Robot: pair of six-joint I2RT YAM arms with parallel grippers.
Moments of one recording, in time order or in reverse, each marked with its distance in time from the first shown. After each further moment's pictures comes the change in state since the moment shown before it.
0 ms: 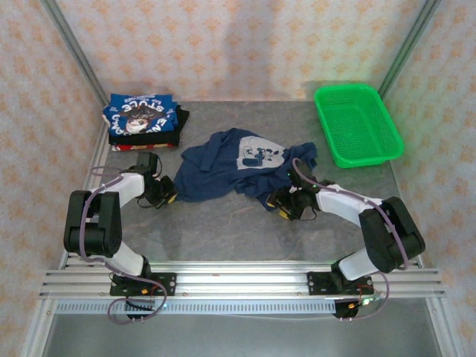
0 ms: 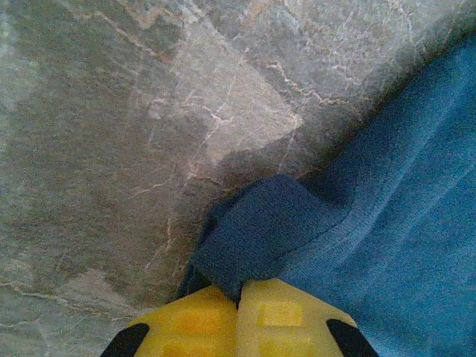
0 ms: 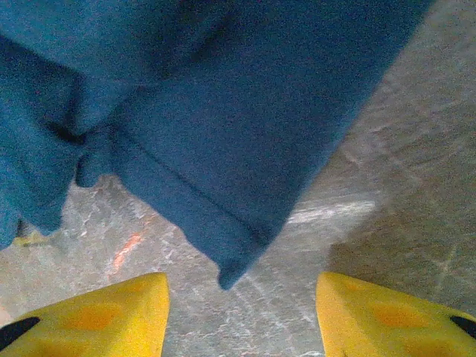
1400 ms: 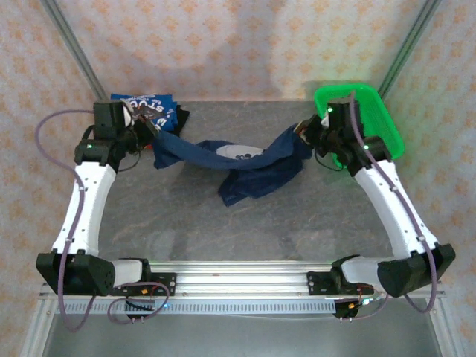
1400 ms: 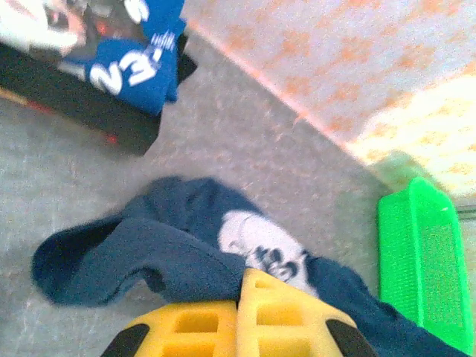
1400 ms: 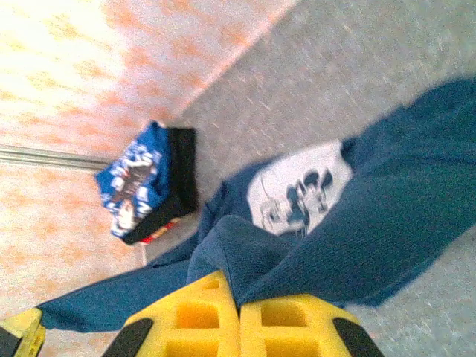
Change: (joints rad) left arm 0.015 -0.298 0.659 -0.310 -0.046 0.120; right arm -0.159 -0.206 0.776 -0.417 0.180 -0.106
